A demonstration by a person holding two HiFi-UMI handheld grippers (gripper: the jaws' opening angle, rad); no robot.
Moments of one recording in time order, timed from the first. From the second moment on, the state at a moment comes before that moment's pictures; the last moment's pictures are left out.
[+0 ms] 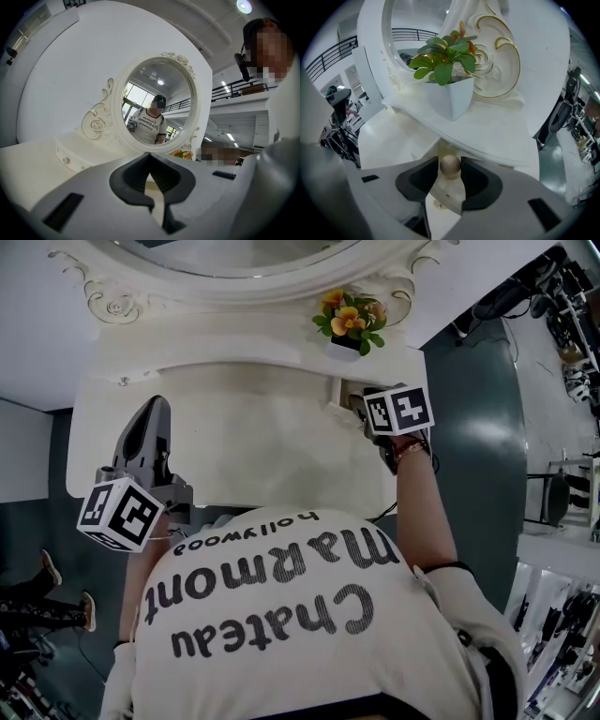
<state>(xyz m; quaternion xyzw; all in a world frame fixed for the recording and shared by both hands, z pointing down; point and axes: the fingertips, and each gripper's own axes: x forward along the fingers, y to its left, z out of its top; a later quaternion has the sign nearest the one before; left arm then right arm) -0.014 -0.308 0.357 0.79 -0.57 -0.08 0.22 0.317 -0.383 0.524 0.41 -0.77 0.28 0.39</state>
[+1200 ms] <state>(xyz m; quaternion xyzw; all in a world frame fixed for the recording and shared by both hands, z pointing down) -0.024 -0.305 0.339 0.83 -0.52 -0.06 0.20 0.341 -0.376 0.430 0.60 -0.75 0.26 0.10</state>
